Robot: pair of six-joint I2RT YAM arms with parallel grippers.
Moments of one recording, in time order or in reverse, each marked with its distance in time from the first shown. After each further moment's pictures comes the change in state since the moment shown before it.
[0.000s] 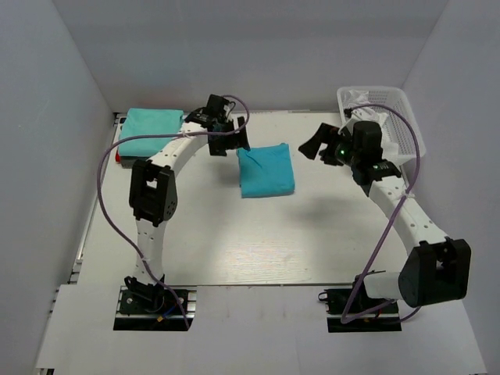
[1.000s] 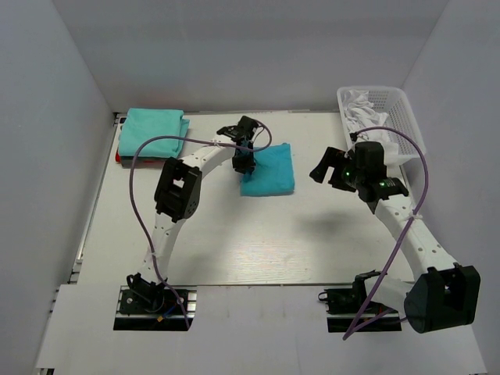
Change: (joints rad) left arm -0.151 0.228 0.042 -0.063 -0.242 -0.040; right arm -0.004 -0.177 -0.153 -0.288 0.169 -0.026
